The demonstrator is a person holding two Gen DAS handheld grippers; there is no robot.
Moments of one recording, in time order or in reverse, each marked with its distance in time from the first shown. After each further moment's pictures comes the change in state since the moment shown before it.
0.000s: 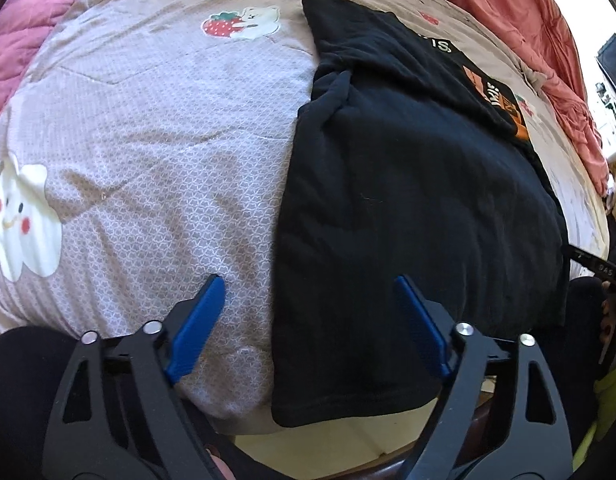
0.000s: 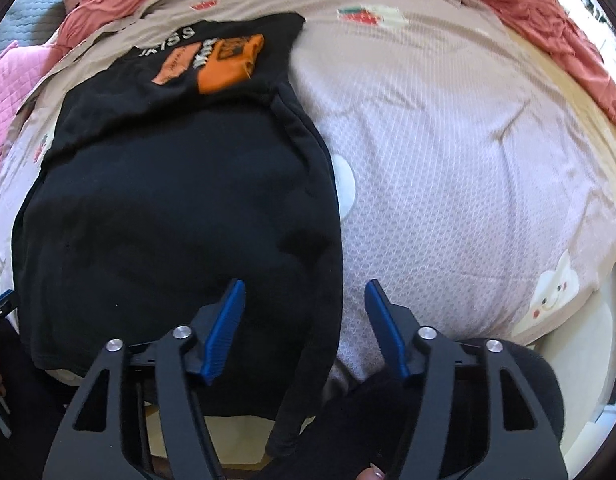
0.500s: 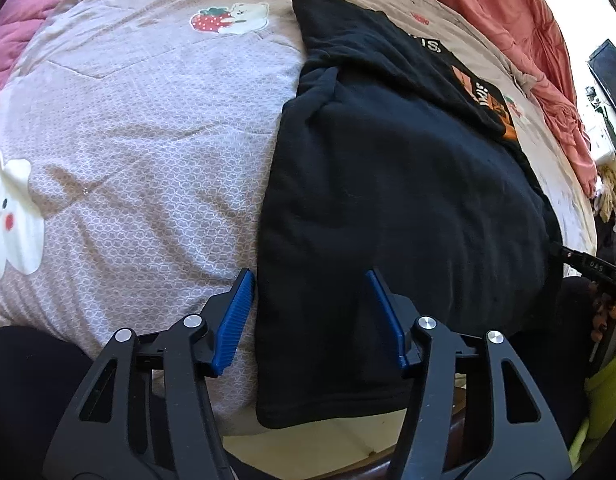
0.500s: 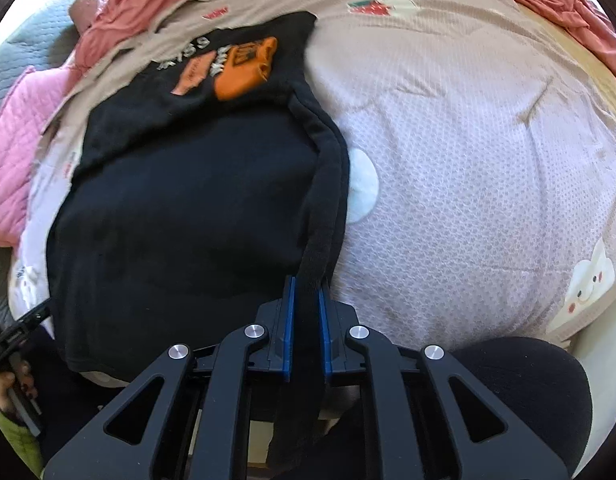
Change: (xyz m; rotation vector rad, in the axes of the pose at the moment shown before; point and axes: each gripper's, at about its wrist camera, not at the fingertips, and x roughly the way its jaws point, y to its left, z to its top) left arm 0.002 0.000 -0.002 -0.003 0.008 -0.053; right arm -0.005 -0.007 -0.004 0.038 -0.019 0.155
